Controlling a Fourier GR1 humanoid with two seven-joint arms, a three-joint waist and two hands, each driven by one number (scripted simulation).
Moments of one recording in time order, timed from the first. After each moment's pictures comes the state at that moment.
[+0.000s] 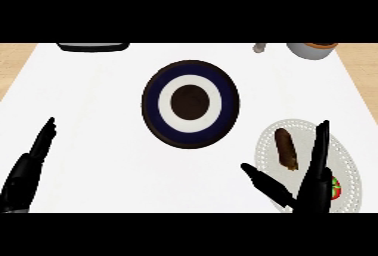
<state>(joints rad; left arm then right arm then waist) 0.10 0.50 -0.11 -1.49 0.04 0.23 -0.13 0.11 -0.20 0.37 -1.71 0.31 -0.89 -0.28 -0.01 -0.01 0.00</state>
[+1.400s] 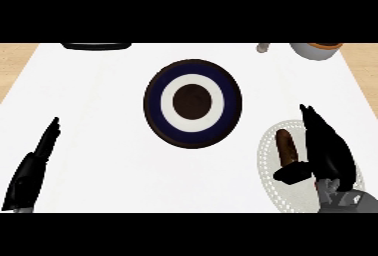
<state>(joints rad) 0.08 0.46 -0.08 -1.46 -0.01 0.19 -0.15 -0.15 -0.39 0.31 -1.78 0.74 0.08 0.93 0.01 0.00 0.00</state>
